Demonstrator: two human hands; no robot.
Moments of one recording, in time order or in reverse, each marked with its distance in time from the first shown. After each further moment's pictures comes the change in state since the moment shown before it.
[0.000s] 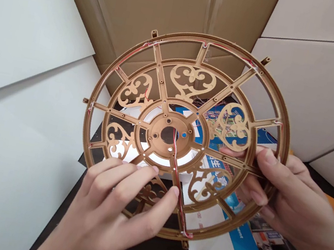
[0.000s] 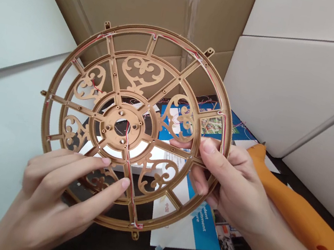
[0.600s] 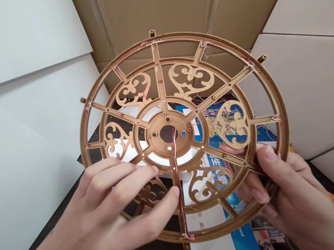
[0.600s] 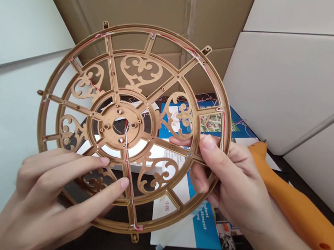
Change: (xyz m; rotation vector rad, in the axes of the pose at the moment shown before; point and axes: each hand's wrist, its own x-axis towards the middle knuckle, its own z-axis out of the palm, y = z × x) left_hand 0.001 -0.002 -0.002 0.011 -0.025 0.004; right_hand 0.002 0.001 0.002 0.029 -0.002 0.008
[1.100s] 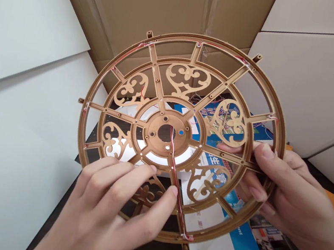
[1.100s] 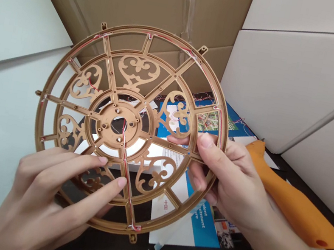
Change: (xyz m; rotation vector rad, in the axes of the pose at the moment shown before) left_hand 0.000 0.000 -0.005 -0.015 -0.056 0.002; right_hand 0.000 -0.002 0.003 0.004 0.020 0.008
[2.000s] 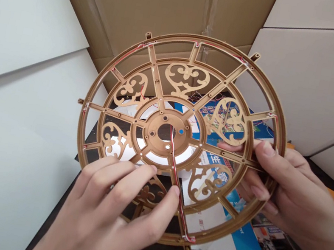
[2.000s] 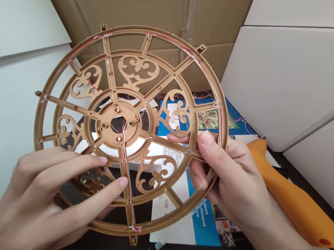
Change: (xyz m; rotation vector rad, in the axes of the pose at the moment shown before) left_hand 0.005 0.000 -0.006 0.010 -0.028 0.020; right_hand 0.000 -0.001 0.000 0.001 -0.007 0.006
